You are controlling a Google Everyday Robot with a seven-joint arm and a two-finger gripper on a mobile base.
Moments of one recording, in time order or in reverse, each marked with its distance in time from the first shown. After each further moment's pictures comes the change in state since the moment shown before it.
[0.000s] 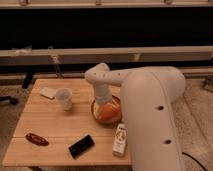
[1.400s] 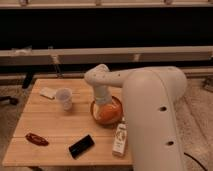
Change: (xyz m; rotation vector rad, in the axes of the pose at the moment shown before) arm 0.004 0.004 0.001 0.007 -0.008 -0.021
